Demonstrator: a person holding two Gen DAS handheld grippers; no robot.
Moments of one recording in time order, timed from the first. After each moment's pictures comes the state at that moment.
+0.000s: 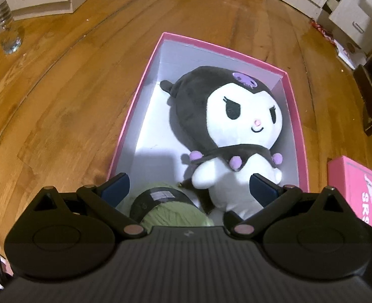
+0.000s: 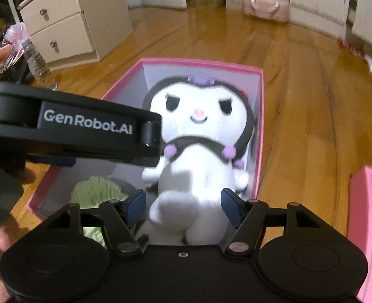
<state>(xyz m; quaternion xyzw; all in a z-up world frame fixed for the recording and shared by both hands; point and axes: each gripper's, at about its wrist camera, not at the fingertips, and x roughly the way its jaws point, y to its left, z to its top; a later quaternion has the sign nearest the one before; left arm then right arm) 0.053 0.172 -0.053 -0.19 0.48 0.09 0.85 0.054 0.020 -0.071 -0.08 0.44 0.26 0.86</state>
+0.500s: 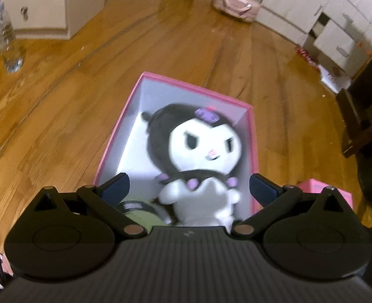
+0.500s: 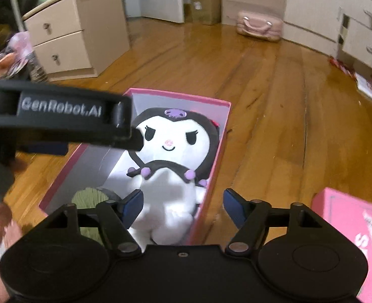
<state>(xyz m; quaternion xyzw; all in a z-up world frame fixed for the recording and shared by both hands) 0.041 0.138 0.009 -0.20 0.42 0.09 0.88 0.052 -0.032 -0.008 -0.10 0.41 0.27 0.86</state>
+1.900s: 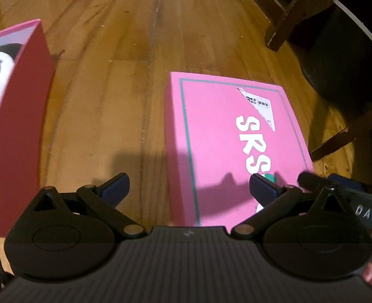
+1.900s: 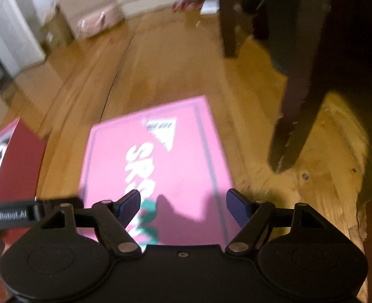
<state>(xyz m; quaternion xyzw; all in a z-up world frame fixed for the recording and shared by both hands) 0.083 -0.130 -0.087 -0.11 0.51 -0.09 0.85 0.062 -0.365 -0.080 0.10 0.45 0.04 0.89</state>
